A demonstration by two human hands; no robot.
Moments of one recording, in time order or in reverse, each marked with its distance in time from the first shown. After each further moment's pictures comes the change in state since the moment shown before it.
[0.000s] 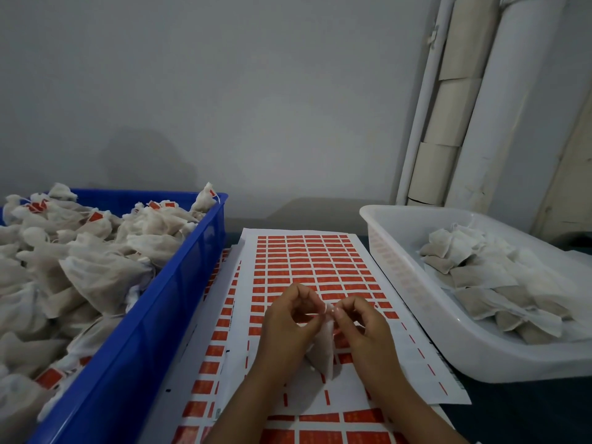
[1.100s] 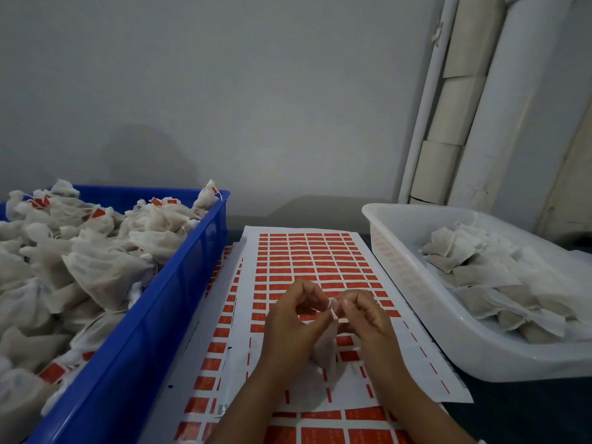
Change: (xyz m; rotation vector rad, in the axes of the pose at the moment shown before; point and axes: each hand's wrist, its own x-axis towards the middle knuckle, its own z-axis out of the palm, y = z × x) left_hand -0.004 0.003 0.002 -0.038 0.009 0.082; right_hand 0.000 -0.003 -0.001 0.183 -0.026 0.103
